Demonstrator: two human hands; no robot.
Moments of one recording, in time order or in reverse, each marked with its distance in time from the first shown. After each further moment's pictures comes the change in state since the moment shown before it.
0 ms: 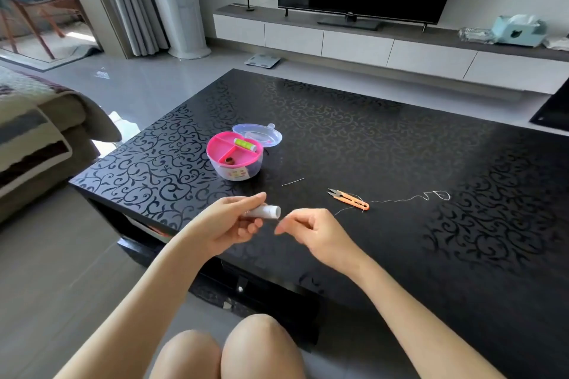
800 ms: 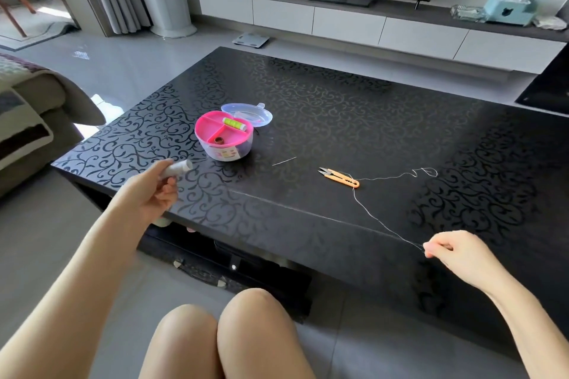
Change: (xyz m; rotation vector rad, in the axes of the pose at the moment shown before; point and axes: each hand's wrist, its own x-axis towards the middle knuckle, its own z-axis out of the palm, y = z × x) left_hand -0.003 0.013 -0.085 -0.359 0.454 0.088; right_hand -0.135 0.097 -0.148 -0.682 0.294 0.597
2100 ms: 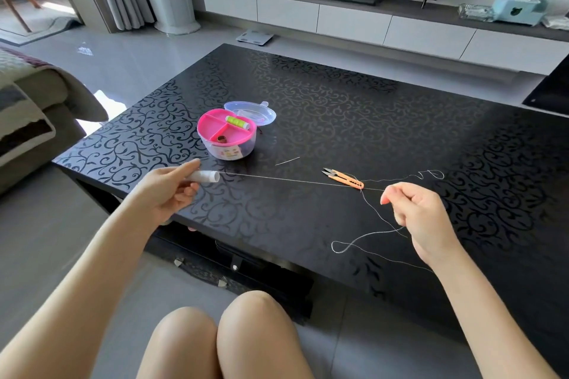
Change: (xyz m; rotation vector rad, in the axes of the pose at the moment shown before) left_hand -0.009 -0.006 0.017 0.214 -0.106 0.019; right_hand 0.012 -0.111 0.011 0.831 0.197 -0.176
